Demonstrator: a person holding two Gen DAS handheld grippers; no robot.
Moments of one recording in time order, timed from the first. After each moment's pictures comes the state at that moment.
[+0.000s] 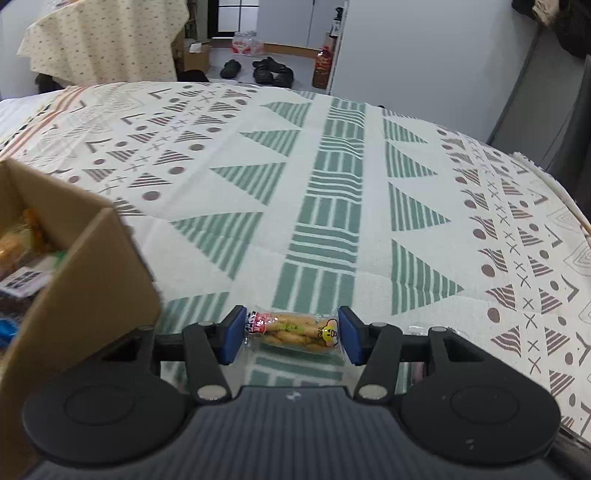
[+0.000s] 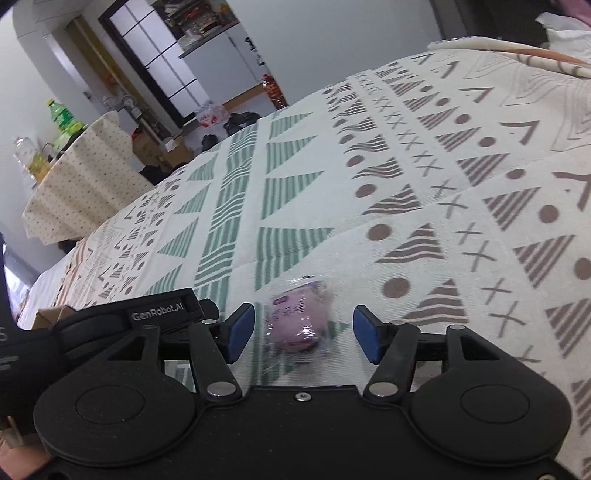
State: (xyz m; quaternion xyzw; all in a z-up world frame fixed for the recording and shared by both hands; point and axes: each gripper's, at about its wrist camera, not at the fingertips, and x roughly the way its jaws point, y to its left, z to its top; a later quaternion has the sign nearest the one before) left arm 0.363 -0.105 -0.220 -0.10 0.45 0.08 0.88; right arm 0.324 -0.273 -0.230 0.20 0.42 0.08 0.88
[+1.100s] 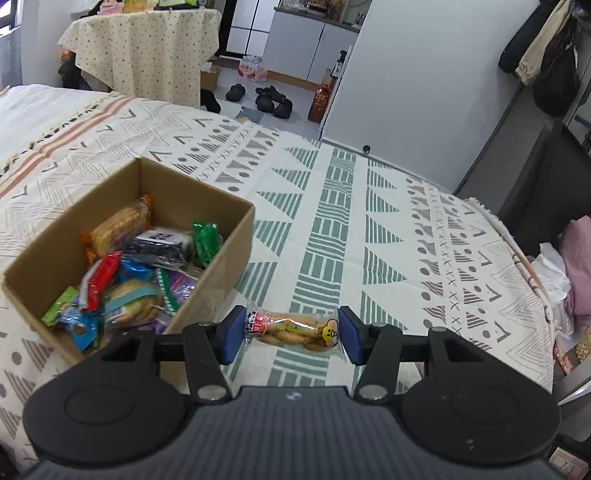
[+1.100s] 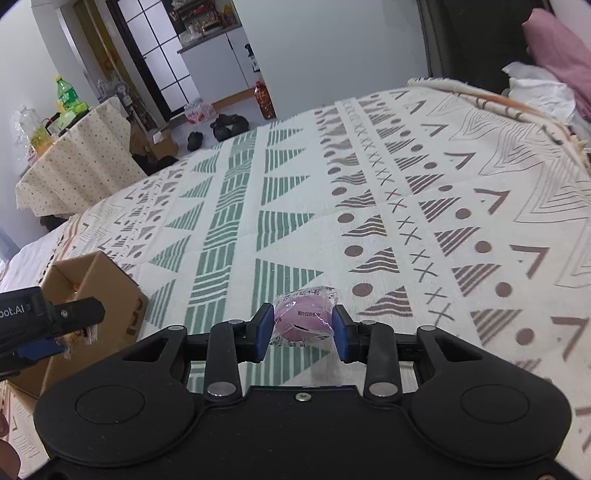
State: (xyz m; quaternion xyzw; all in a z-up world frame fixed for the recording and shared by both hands) left arm 0.227 -0.065 -0.120 -0.16 0.40 0.06 0.90; right arm 0.236 -0.273 -0.166 0.14 0.41 0.04 0.90
